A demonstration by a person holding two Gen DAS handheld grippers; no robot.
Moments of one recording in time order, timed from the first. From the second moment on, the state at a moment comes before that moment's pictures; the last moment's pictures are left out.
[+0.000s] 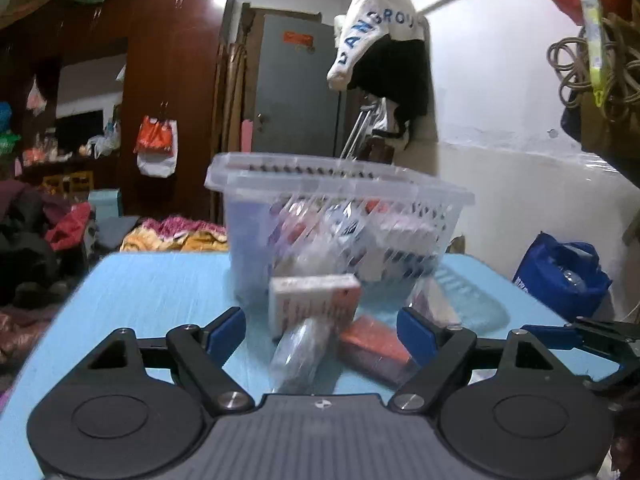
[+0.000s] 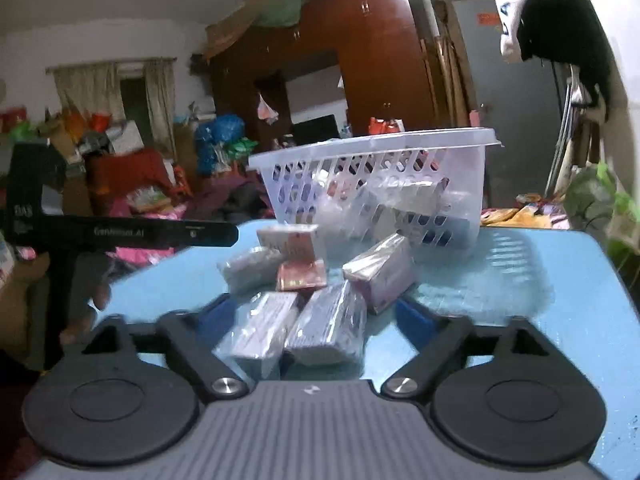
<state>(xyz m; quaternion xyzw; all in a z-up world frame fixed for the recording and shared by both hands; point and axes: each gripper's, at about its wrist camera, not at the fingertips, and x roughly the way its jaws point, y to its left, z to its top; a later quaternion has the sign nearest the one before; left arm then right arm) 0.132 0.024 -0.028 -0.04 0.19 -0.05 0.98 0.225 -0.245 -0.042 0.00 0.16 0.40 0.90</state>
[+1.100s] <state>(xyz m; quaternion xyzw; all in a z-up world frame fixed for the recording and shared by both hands) 0.138 0.037 -0.050 -0.05 0.22 -0.08 0.97 0.224 -0.245 -0.046 -0.03 0.16 0.39 0.91</state>
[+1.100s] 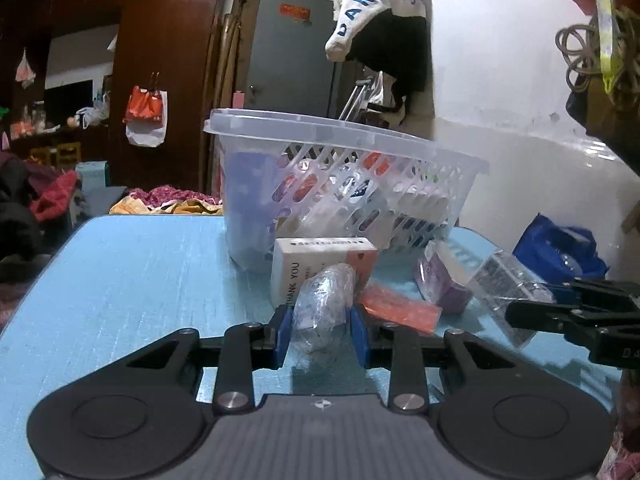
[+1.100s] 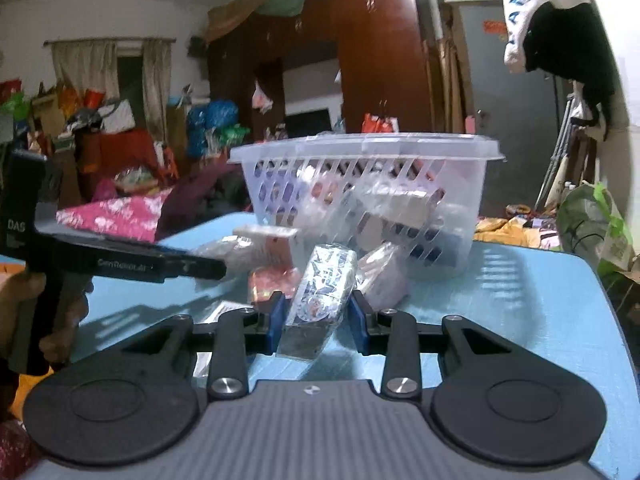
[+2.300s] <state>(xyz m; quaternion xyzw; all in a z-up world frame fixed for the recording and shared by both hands) 0.125 0.033 -0.049 -0.04 0.17 -0.07 0.98 0.217 -0.254 -0.048 -0.01 0.11 0.38 0.92</state>
